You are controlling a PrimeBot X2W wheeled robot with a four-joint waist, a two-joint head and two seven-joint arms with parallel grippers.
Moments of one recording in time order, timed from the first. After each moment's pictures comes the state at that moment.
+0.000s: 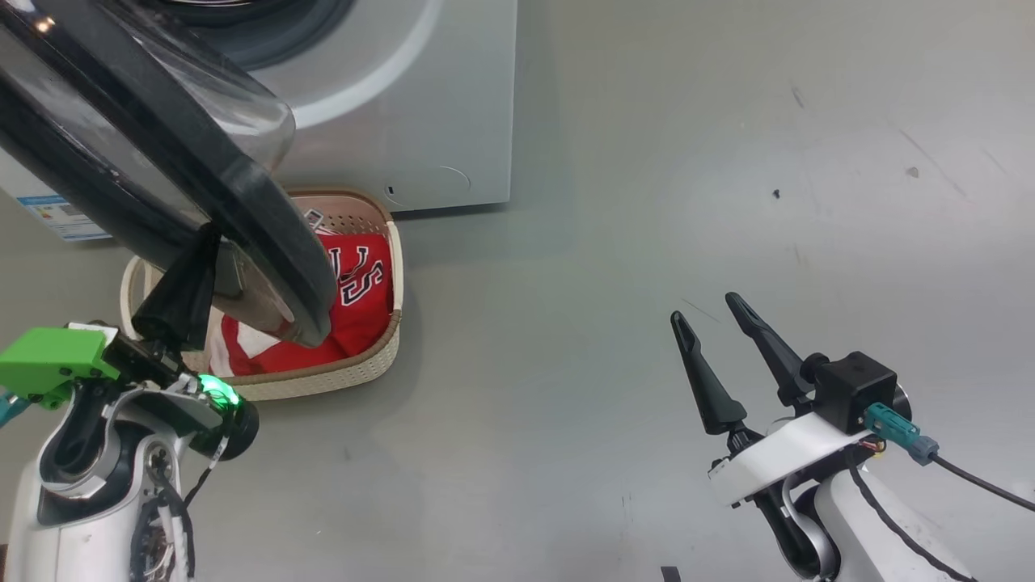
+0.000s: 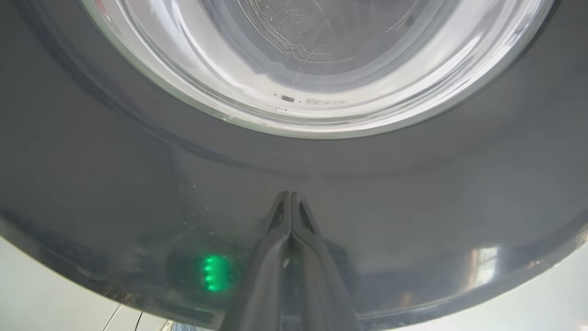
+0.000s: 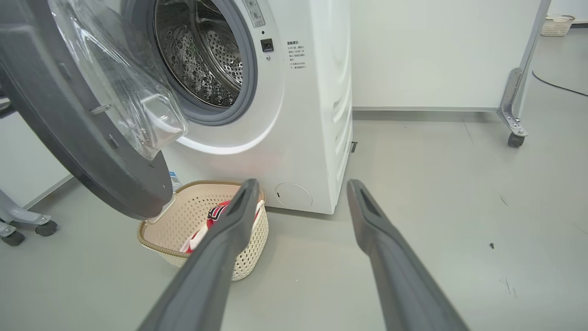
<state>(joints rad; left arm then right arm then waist) -0.33 0.03 0.10 0.12 -1.98 0.12 0.33 -0.19 -0.19 0.46 0.19 0.48 0.12 -0.25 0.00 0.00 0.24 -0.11</state>
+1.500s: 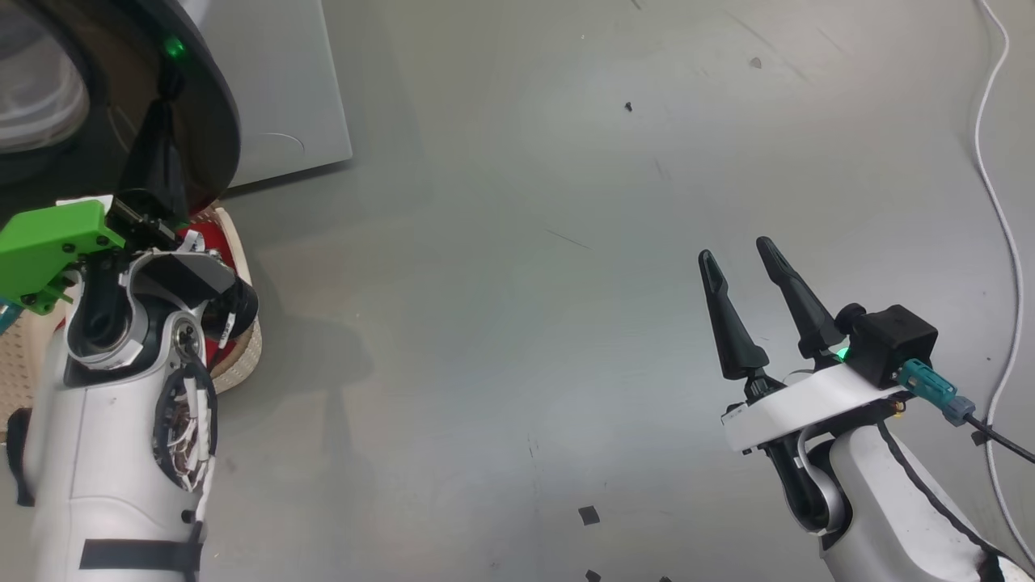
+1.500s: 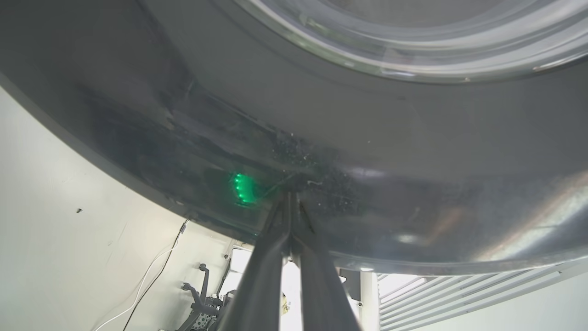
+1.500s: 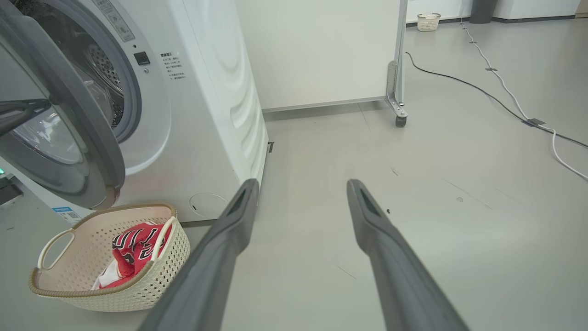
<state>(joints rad) -0.64 0.03 0.01 0.38 -1.97 0.00 0.01 -0.26 -0.15 0.38 0.19 0.51 0.12 -0.25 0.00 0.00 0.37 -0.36</state>
